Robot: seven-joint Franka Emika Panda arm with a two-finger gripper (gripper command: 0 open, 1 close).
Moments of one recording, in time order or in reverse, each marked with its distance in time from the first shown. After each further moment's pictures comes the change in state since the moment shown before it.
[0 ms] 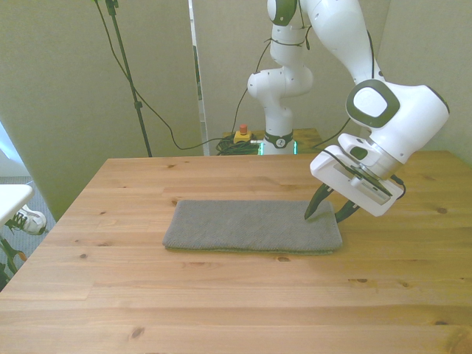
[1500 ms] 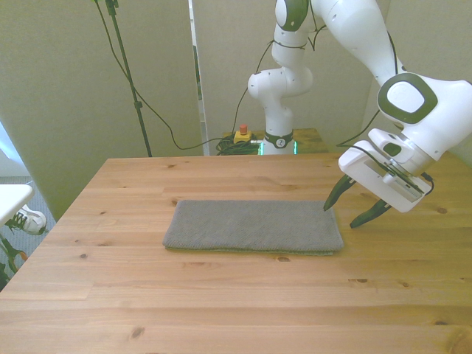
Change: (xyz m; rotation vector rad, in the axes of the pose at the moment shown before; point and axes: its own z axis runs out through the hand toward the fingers) arm -0.021 -0.027 -0.036 -0.052 0.005 -0.025
